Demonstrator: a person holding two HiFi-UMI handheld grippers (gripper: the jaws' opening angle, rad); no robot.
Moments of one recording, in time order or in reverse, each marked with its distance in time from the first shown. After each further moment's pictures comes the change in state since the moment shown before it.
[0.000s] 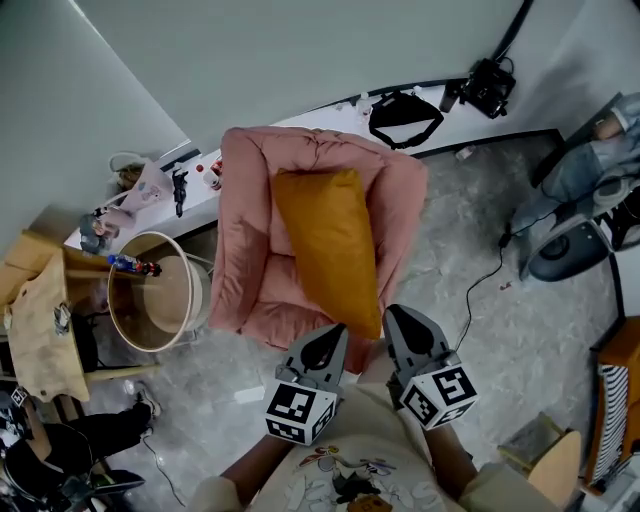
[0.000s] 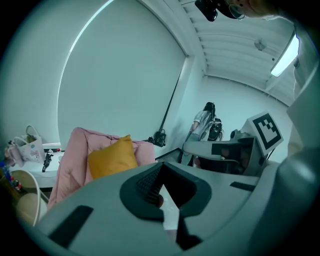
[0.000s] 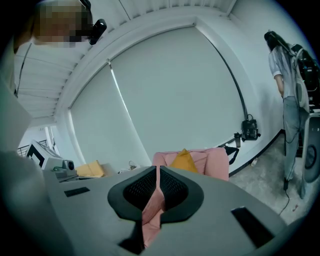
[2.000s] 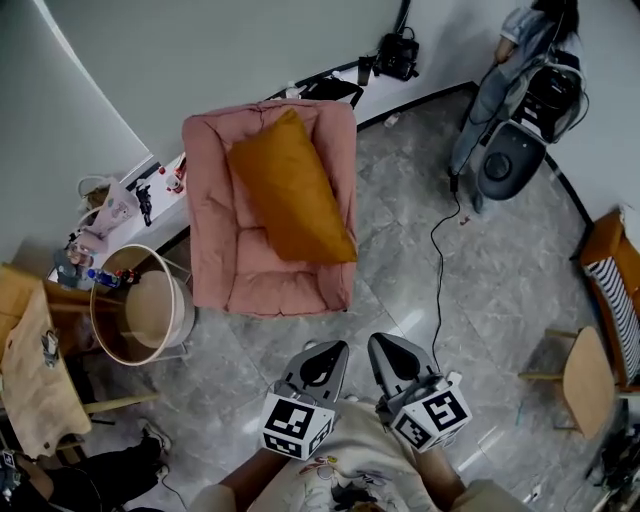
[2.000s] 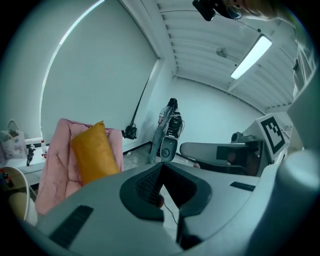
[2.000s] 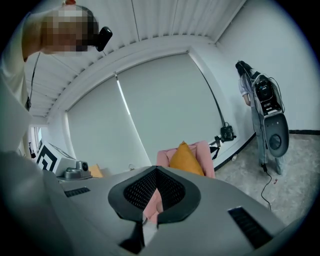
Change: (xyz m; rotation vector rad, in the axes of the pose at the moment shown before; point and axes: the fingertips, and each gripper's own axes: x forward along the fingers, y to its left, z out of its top) left arm -0.242 -0.139 -0.146 0.103 0.020 -0.321; right arm -0.241 0.202 -0.152 0.035 -0.152 -0.184
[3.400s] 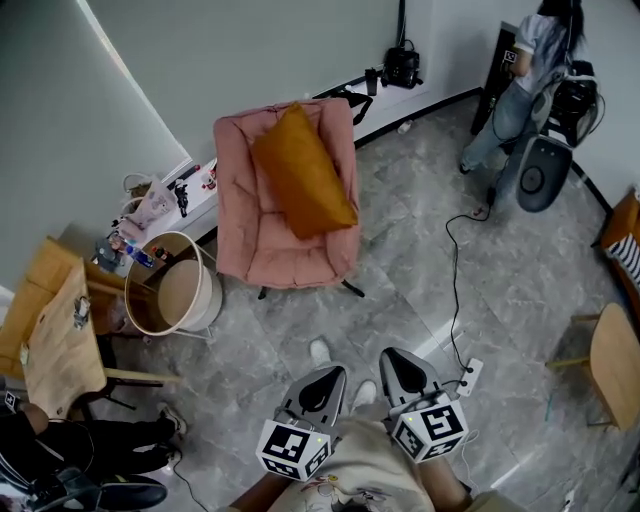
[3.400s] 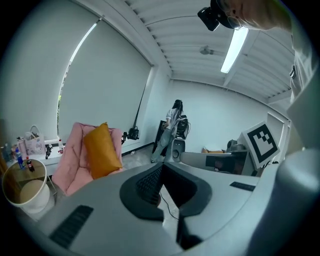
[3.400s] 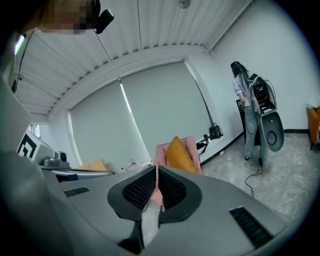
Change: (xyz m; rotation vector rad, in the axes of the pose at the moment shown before) left arm -0.145 -0.203 -0.115 0.045 -0.036 0.114; right arm -0.242 0.038 -0.111 0.012 -0.001 -0.056
